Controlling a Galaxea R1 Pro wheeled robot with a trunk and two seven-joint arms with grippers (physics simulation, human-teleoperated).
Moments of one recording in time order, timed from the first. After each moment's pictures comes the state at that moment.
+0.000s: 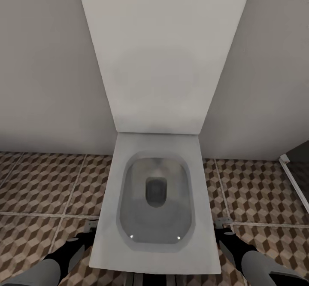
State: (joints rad) left arm -0.65 0.11 -0.11 -0.18 0.17 0.03 -0.05; right arm -0.71 -0.07 -0.10 -0.13 0.18 0.07 -0.04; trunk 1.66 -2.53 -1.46
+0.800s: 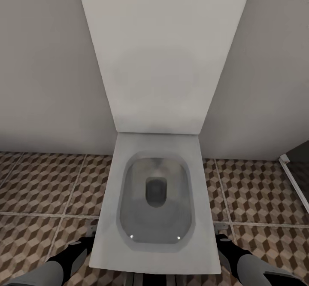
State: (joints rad) left arm -0.65 0.09 -0.11 -0.14 0.17 0.03 -0.05; right arm -0.71 -0.04 -0.10 -0.05 0.18 0.02 -0.04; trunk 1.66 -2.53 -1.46
